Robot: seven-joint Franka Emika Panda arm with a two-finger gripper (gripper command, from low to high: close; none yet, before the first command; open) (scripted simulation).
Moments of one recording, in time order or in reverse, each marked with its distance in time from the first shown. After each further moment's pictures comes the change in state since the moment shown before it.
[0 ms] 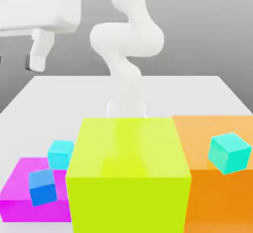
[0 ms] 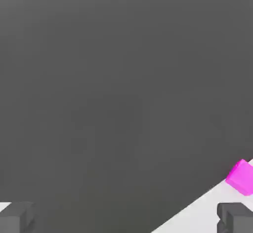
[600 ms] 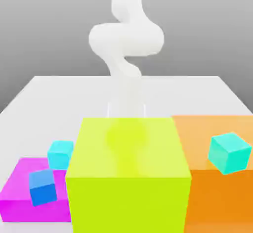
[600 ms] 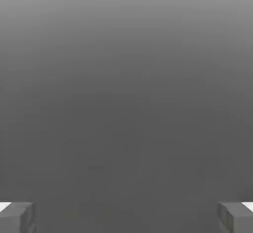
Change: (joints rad) arm 0.198 -0.659 0.073 -0.181 0.000 -0.093 -0.339
